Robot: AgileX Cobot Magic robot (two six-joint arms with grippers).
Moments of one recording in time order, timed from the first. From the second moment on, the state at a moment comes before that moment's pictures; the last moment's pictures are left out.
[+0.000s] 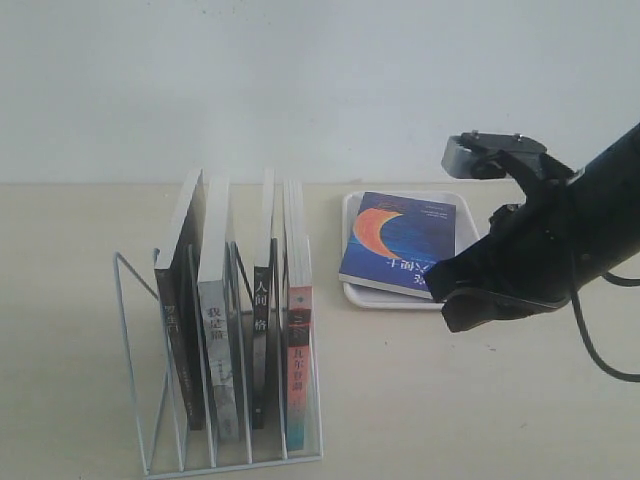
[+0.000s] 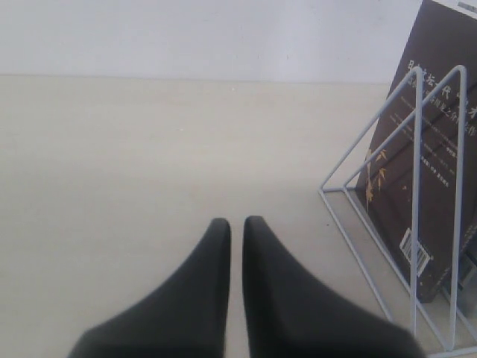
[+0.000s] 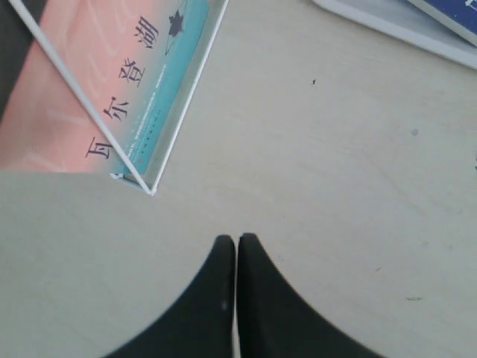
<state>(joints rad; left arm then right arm) -0.06 0.00 0.00 -0.04 0.34 -0.02 0.36 1.46 -0.96 0.51 0.79 -0.43</state>
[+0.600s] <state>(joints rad) -0.06 0.00 0.00 -0.04 0.34 -0.02 0.36 1.23 -0.77 0.59 0.59 -0.42</state>
